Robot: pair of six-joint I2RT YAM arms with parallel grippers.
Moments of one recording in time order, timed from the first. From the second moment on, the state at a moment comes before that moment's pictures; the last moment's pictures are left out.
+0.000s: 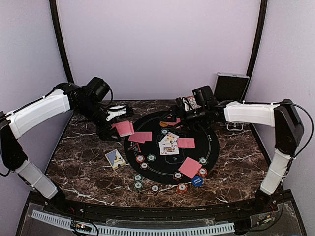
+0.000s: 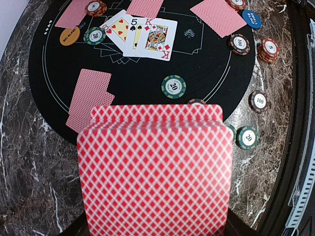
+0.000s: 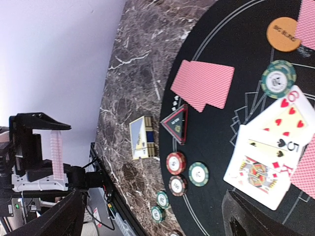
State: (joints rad) left arm -0.58 1.51 1.41 -1.03 0.28 0.65; right arm 0.62 1.78 1.28 -0.19 -0.64 0.74
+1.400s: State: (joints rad) left arm -0.58 1.51 1.41 -1.01 0.31 0.65; right arm 0.87 2.02 1.44 0.19 -0.73 1.05
